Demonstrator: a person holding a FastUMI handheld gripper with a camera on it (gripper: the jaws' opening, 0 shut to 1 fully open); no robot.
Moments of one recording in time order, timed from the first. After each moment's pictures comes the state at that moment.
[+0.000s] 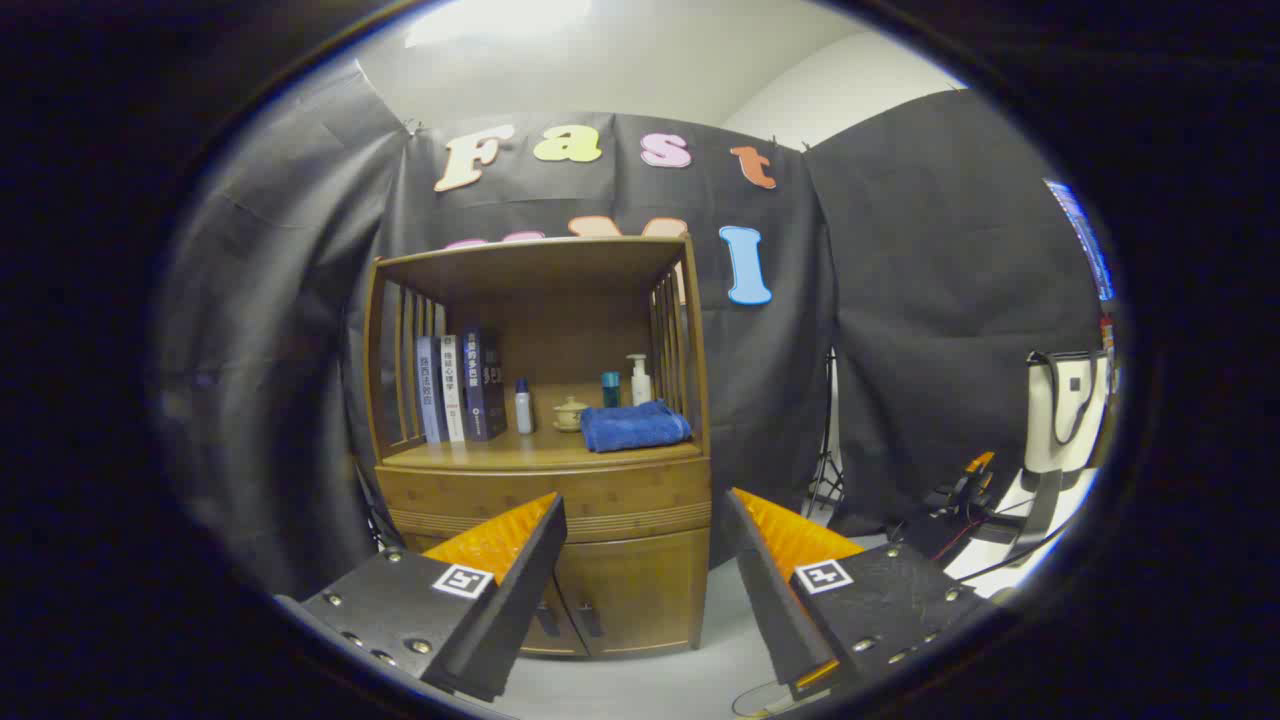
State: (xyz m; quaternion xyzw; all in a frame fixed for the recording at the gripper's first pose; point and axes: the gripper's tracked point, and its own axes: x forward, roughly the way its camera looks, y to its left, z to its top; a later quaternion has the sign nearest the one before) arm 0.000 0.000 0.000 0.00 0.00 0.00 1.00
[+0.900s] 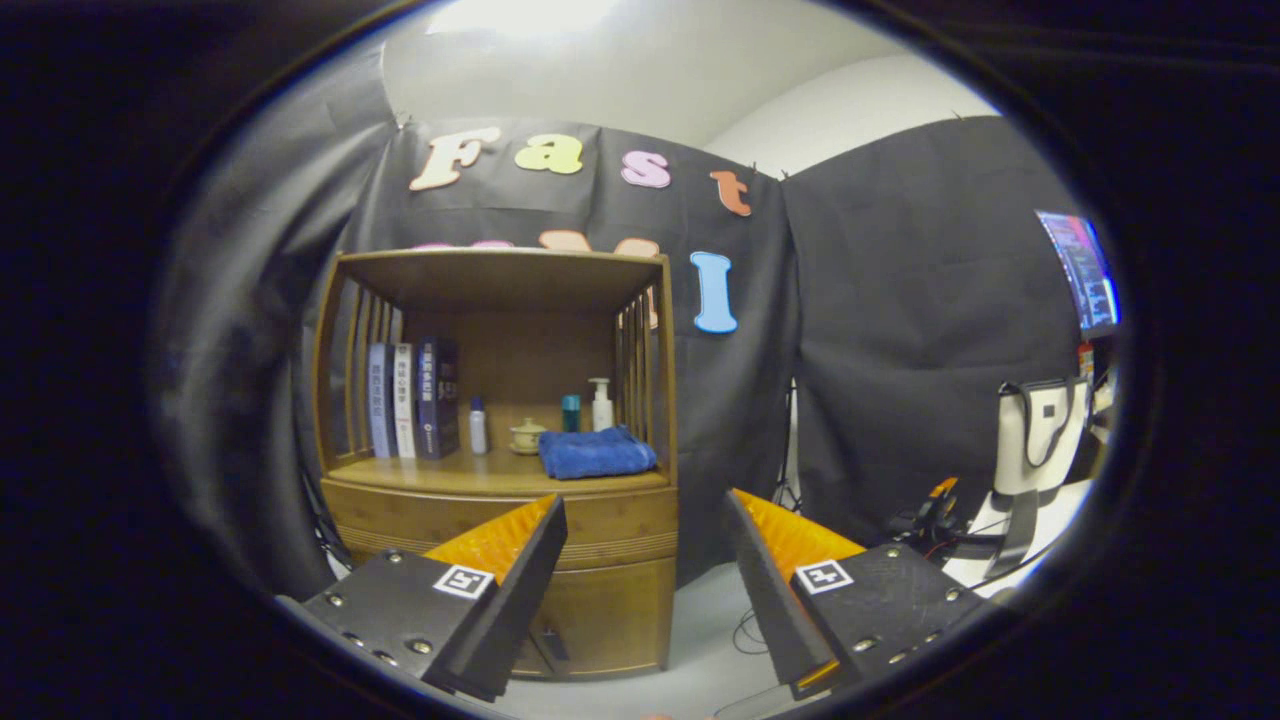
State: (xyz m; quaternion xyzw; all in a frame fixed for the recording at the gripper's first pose) arm 0.045 0.004 0.012 -0.04 -0.03 -0.08 1.00
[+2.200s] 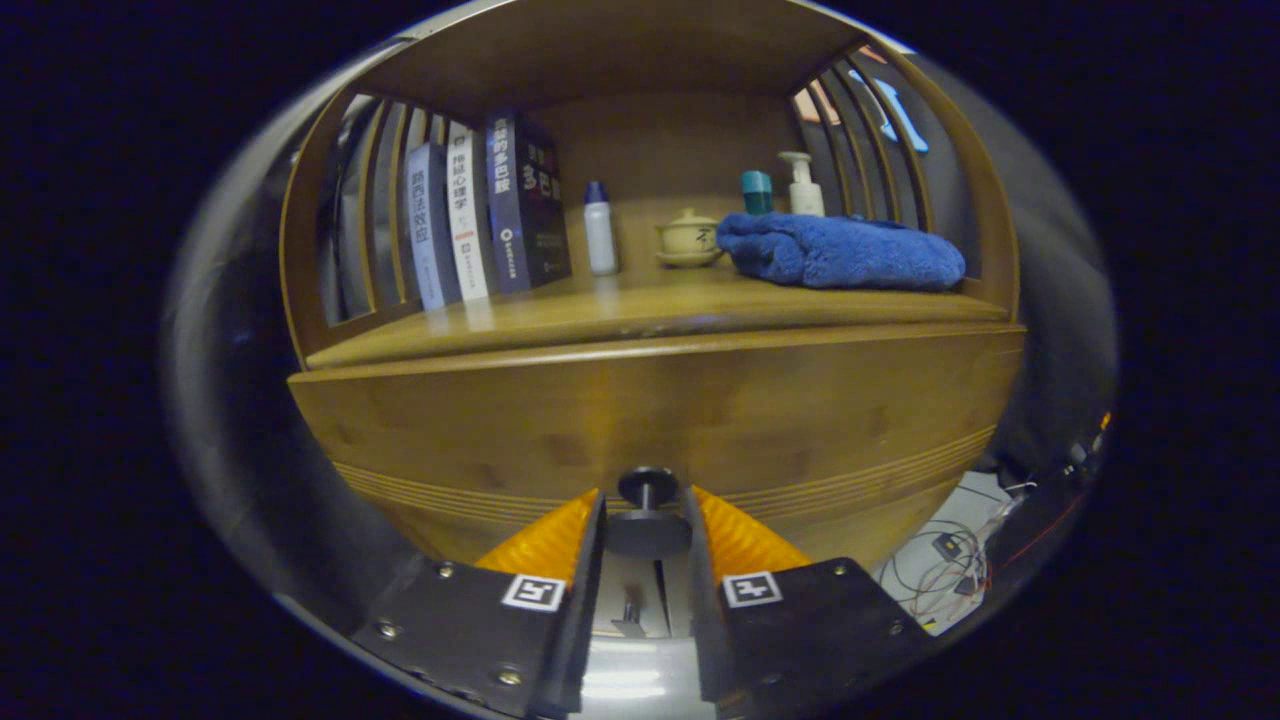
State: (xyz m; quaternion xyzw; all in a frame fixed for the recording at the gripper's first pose) arm 0.256 0.173 -0.192 -0.02 0.20 0.11 0.97
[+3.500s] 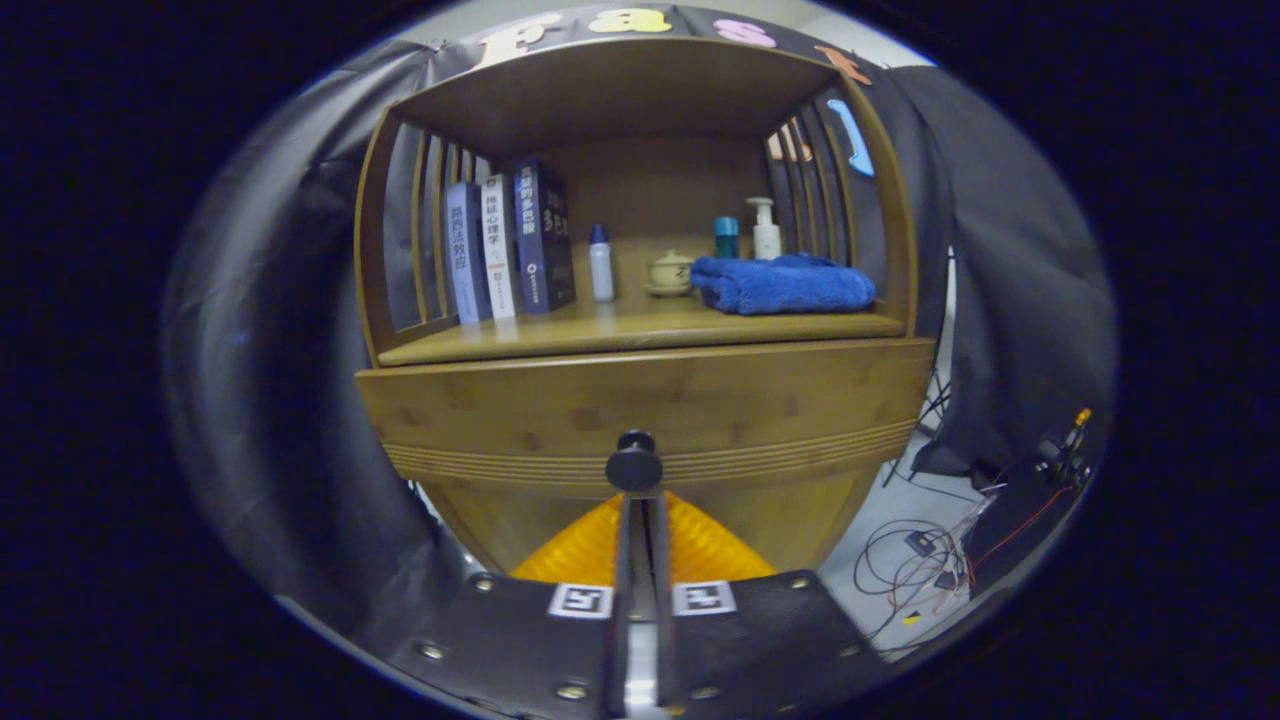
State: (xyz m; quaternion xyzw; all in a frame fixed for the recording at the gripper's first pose) arm 0.159 0.142 -0.167 -0.03 0.19 0.09 0.98
